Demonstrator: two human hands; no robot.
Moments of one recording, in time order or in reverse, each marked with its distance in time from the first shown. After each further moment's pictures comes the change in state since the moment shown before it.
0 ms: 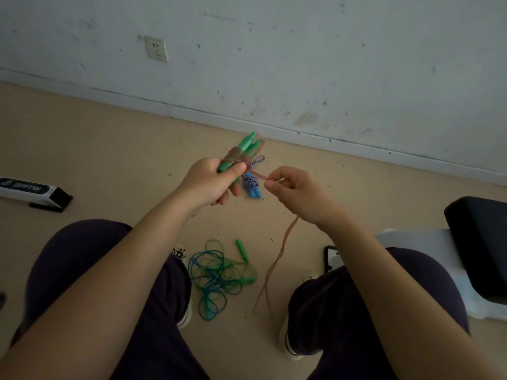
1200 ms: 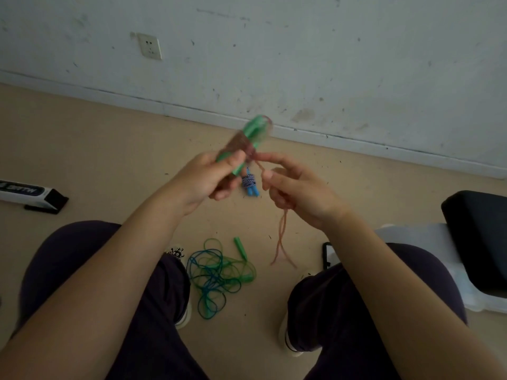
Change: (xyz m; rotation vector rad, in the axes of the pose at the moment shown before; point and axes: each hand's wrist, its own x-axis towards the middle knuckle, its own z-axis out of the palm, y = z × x) left_hand -0.002 0.005 -0.006 -0.328 -0.261 0.101; right_hand -0.005 -0.006 -0.002 0.590 -0.149 -0.029
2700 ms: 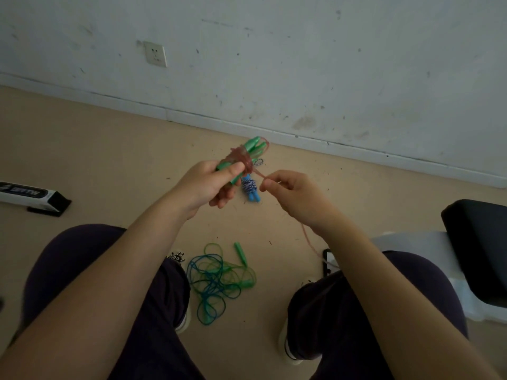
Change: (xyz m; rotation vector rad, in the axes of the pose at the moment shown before) left_hand 0.007 -0.014 -0.009 0.208 0.129 -0.045; right_hand 0.002 0.000 0.005 -0.599 0.209 0.050
